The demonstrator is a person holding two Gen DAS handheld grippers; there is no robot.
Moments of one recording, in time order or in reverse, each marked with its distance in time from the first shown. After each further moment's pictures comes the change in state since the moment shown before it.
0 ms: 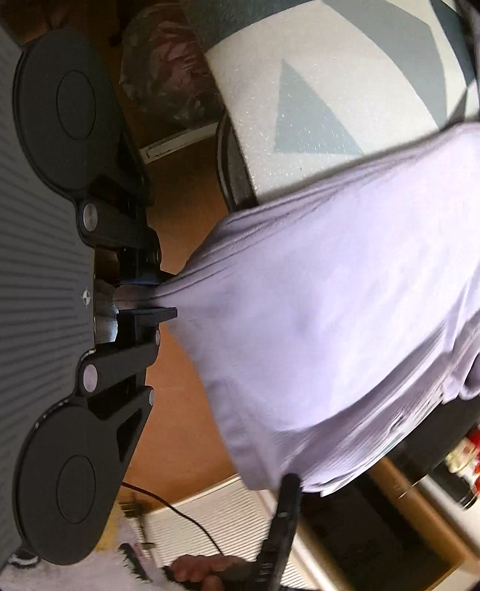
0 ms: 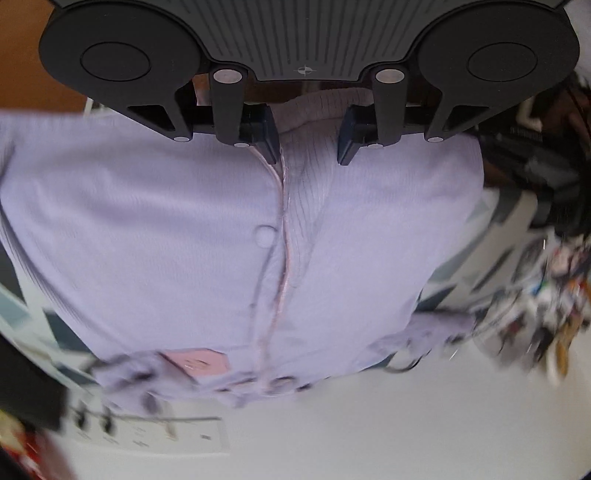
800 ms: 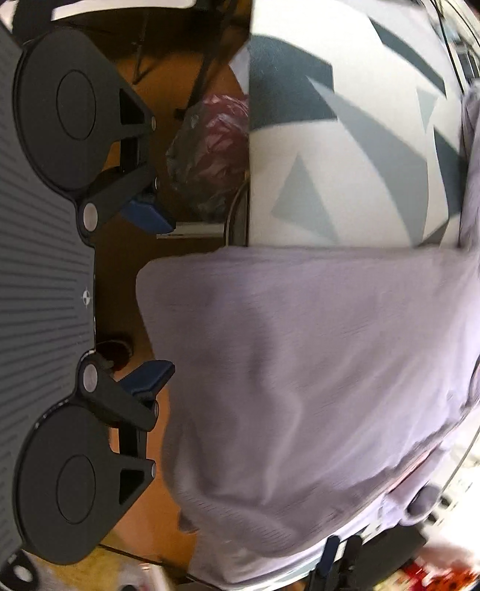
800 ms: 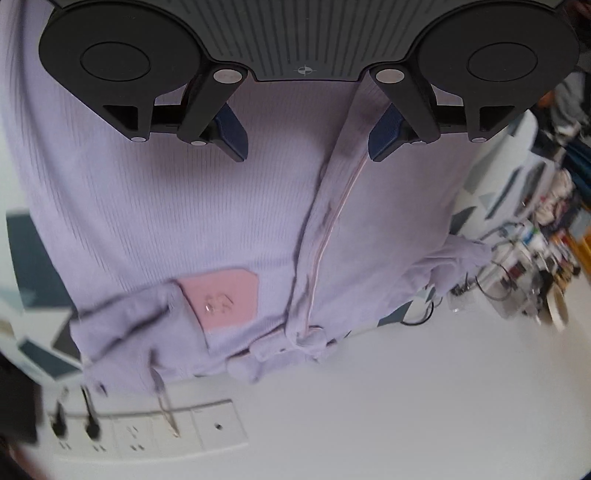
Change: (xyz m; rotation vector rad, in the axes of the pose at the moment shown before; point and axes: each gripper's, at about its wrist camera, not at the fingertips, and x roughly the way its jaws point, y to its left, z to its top) left arm -0.008 -0.044 0.009 -0.311 -0.100 0.412; right arm 0.036 -0.106 0.121 0.041 0.000 0.149
